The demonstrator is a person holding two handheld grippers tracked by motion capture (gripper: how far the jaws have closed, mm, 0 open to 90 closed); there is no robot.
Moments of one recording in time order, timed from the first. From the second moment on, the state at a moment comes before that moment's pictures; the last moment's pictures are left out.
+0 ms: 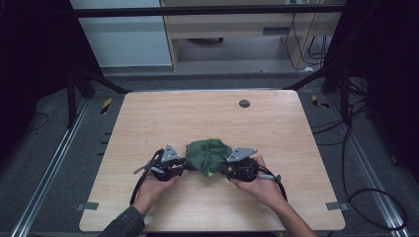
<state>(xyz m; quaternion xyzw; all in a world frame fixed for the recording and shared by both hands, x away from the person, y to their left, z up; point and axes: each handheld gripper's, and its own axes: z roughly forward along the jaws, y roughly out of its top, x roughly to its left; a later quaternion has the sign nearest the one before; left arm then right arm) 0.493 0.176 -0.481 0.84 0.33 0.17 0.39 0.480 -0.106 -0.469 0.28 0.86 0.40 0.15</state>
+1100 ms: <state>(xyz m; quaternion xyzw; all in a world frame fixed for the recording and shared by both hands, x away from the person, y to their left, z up) 0.490 0.182 -0.475 0.84 0.33 0.19 0.39 0.479 -0.110 -0.465 0.28 0.86 0.40 0.16</state>
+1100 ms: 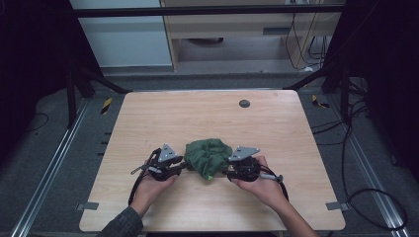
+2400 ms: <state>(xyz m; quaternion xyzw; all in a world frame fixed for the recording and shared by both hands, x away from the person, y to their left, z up) 0.466 0.193 -0.471 0.85 0.35 0.16 0.37 0.470 -0.129 -0.459 0.33 0.85 0.39 0.16</state>
